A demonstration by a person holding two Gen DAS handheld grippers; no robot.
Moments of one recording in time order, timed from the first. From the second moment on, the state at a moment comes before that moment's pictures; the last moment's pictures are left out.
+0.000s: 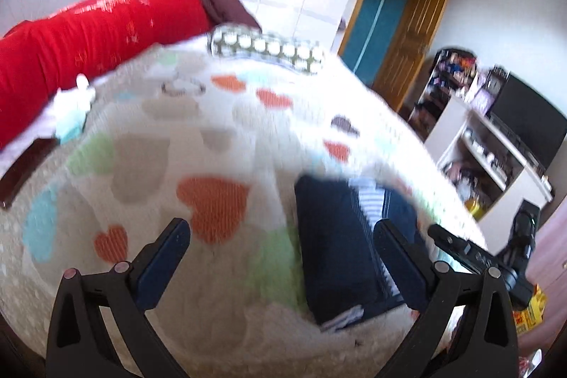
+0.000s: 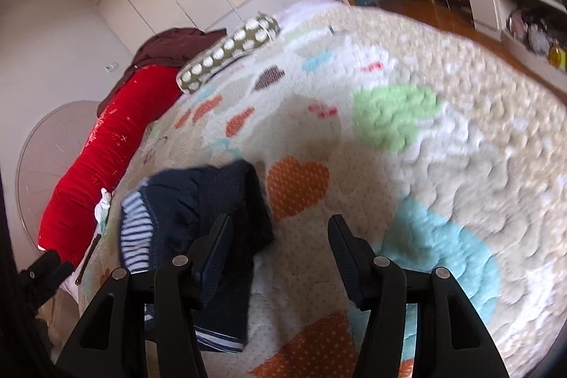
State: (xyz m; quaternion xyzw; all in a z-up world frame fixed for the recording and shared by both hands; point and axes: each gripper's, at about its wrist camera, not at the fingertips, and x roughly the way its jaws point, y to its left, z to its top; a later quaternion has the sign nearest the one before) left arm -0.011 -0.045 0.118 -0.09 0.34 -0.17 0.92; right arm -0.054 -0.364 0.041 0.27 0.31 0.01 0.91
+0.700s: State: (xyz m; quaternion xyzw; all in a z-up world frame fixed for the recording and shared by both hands) left arm 0.064 -0.118 0.043 -0.13 0.51 -0.32 0.79; right arm 0.018 -0.346 0.008 0.36 0.38 0.17 0.84
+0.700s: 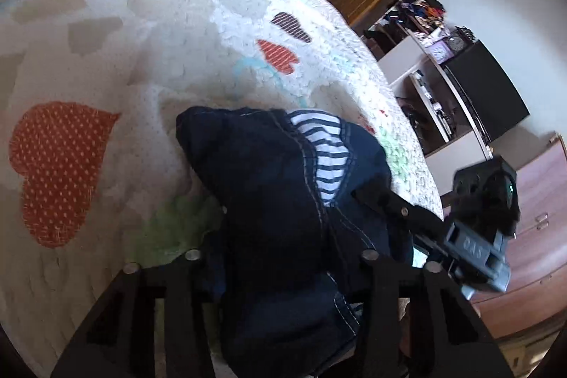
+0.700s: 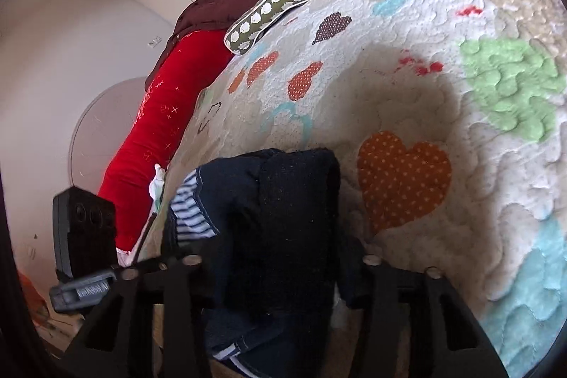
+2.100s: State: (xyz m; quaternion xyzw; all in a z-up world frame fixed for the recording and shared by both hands) left arm 0.107 -0.044 0.076 -0.15 0.46 -0.23 0.84; right arm 0.117 -0.336 0.056 0.32 0.38 0.19 0.85
